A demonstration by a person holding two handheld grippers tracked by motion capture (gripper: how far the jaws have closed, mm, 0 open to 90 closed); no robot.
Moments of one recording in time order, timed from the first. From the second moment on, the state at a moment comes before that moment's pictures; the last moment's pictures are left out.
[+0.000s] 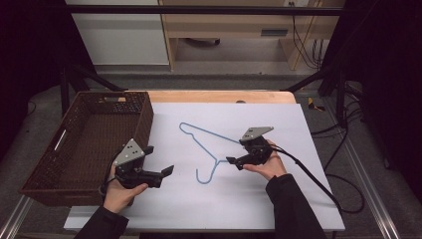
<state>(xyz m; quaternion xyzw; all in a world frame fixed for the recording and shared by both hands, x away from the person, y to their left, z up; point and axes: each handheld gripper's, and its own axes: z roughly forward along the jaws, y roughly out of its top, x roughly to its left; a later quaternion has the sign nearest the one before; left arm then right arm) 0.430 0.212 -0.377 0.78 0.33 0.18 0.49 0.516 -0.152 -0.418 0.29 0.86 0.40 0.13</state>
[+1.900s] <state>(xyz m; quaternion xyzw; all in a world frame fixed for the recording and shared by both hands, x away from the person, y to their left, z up) 0.426 0.176 -0.404 0.82 0.29 0.14 0.46 0.542 -0.125 -0.463 0.19 0.94 0.29 0.07</state>
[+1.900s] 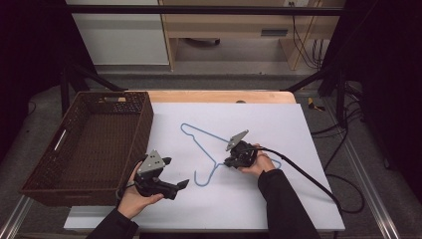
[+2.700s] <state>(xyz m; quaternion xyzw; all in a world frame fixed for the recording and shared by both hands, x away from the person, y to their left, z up) 0.427 0.174 -0.407 0.83 0.29 0.14 0.46 0.539 -0.126 -0.462 0.19 0.94 0.29 0.06</state>
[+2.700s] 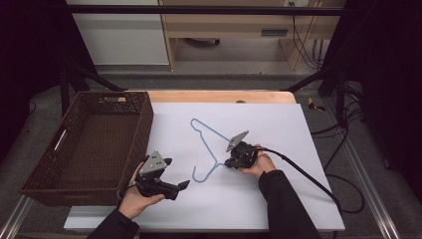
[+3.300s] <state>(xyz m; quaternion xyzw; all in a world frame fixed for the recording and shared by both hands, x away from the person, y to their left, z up) 0.427 0.174 -0.408 0.83 0.30 0.14 0.46 0.536 -0.128 -0.462 0.19 0.93 0.30 0.06</state>
